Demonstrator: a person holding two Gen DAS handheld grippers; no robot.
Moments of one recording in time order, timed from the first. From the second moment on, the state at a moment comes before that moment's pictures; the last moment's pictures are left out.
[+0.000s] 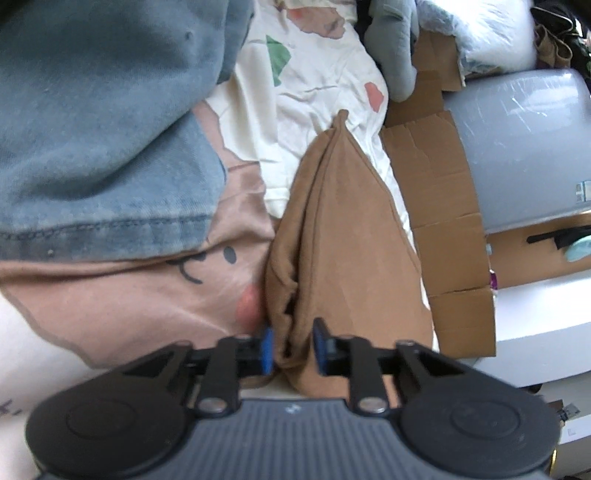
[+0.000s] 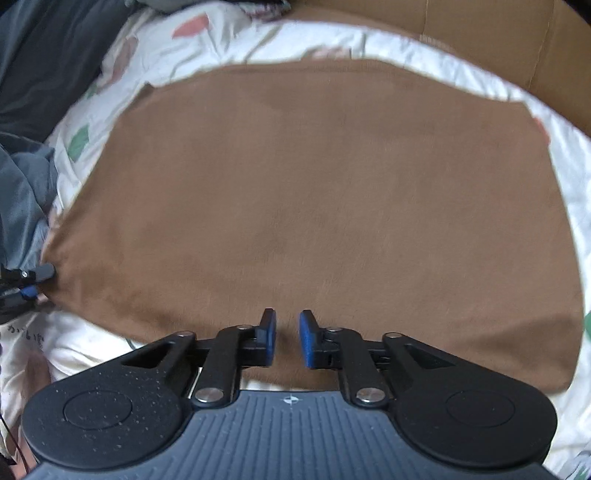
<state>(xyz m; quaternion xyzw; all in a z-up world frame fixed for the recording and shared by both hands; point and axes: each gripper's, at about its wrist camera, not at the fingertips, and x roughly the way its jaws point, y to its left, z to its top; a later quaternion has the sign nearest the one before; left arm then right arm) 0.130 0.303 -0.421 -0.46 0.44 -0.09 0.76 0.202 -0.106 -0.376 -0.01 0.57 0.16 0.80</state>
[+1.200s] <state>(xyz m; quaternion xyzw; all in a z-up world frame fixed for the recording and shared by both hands) 0.133 0.303 -0.411 -0.43 0.46 -0.08 0.77 0.260 -0.092 -0.398 0.01 0.53 0.12 0.84</state>
